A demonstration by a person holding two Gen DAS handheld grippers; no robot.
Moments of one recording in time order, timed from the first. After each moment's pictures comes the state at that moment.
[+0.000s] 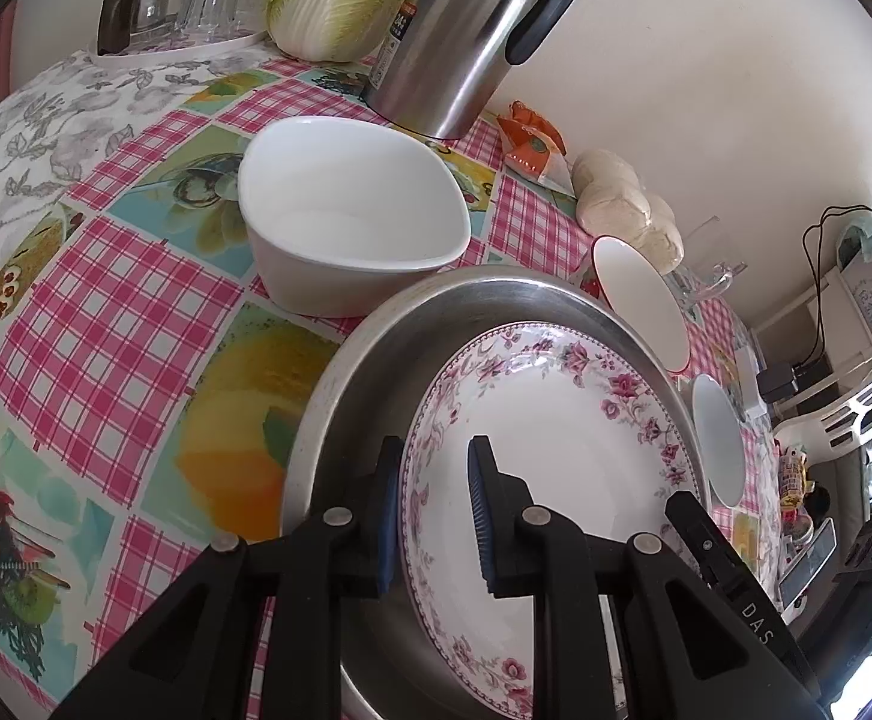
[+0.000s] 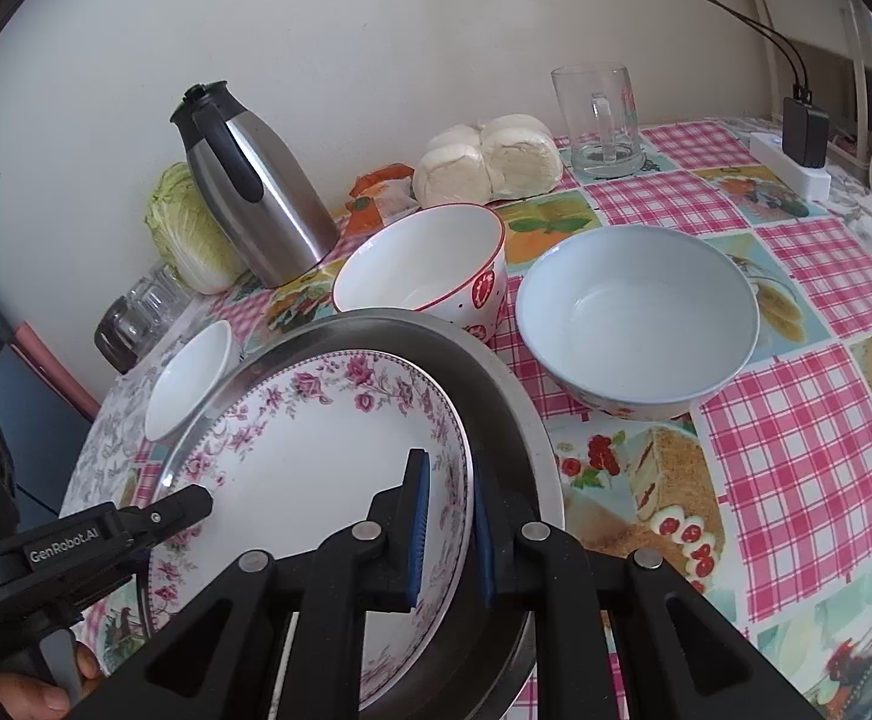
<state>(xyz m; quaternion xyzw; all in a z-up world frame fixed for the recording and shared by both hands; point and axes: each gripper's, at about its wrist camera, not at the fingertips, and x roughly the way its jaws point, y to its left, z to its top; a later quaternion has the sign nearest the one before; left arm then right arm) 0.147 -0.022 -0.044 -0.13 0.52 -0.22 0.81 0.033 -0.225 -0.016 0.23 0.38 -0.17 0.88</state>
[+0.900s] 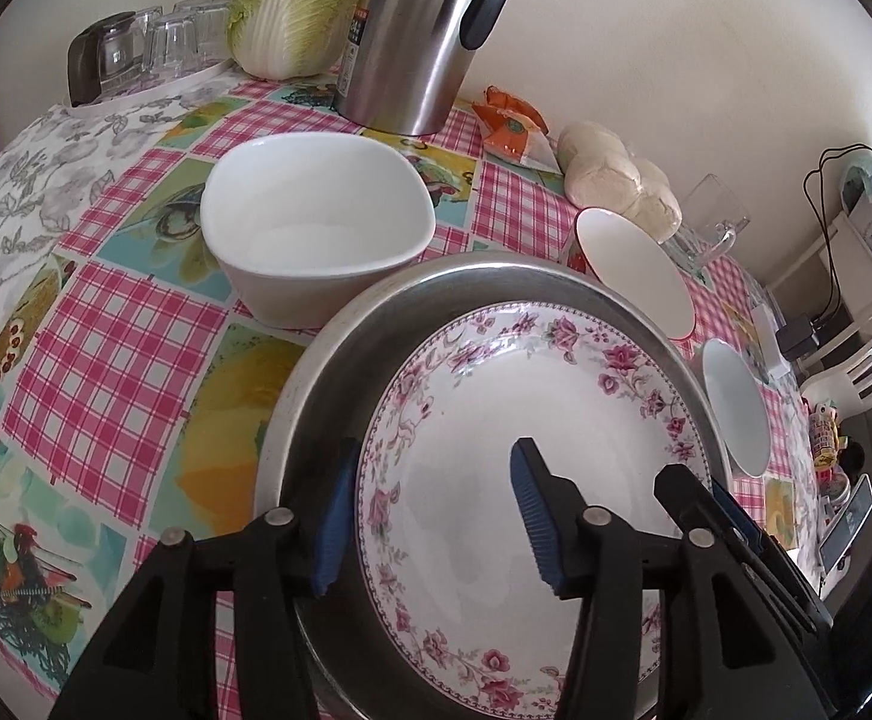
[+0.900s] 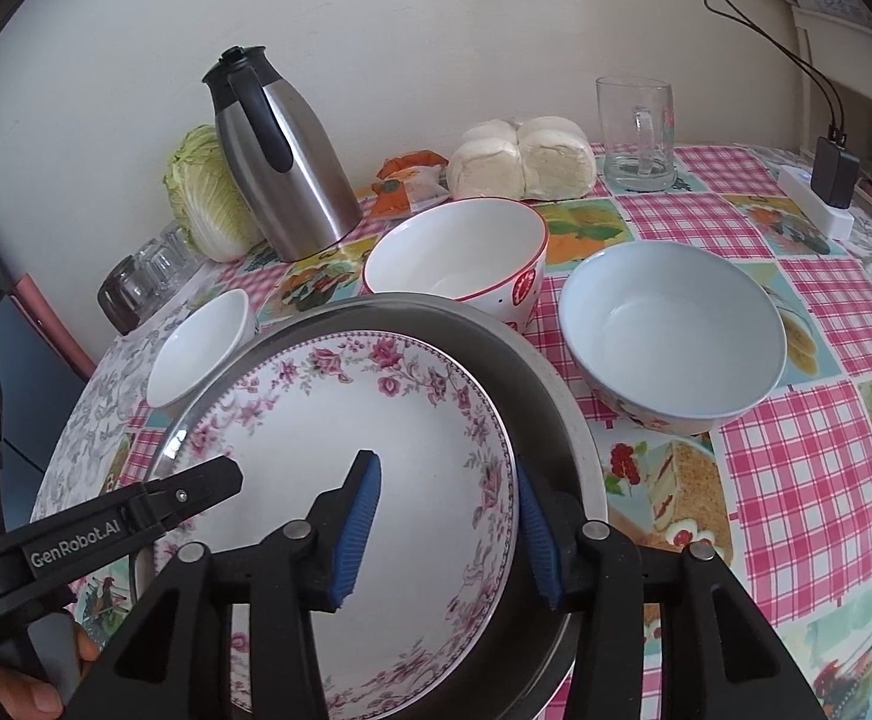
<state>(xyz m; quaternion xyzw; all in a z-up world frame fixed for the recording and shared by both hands) 0.143 -0.038 -0.039 -0.06 0.51 -0.23 0.83 0.041 -0.210 -0.015 0.19 0.39 -0.15 0.89</state>
